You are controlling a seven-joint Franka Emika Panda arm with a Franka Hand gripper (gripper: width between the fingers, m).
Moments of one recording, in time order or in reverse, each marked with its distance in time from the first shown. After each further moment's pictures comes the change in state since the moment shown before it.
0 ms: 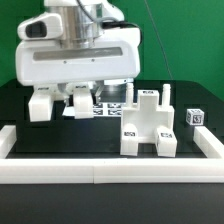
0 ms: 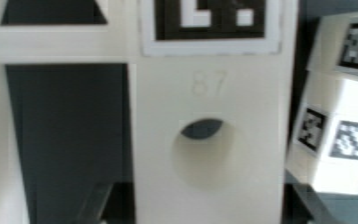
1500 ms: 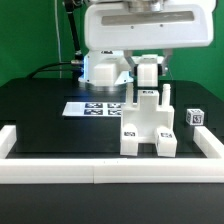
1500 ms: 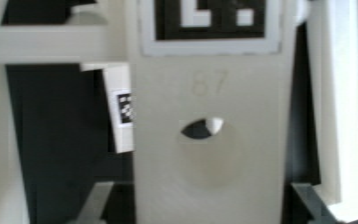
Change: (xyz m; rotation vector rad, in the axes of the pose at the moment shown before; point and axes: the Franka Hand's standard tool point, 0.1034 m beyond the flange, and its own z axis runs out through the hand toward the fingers) arm 0.011 -0.114 -0.039 0.026 0.010 0.250
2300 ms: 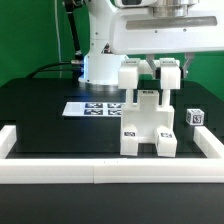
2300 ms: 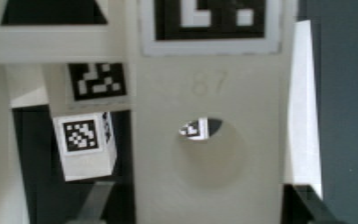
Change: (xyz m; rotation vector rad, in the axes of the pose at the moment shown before) arm -0.018 -0.025 0.011 -0.005 0.010 -0.067
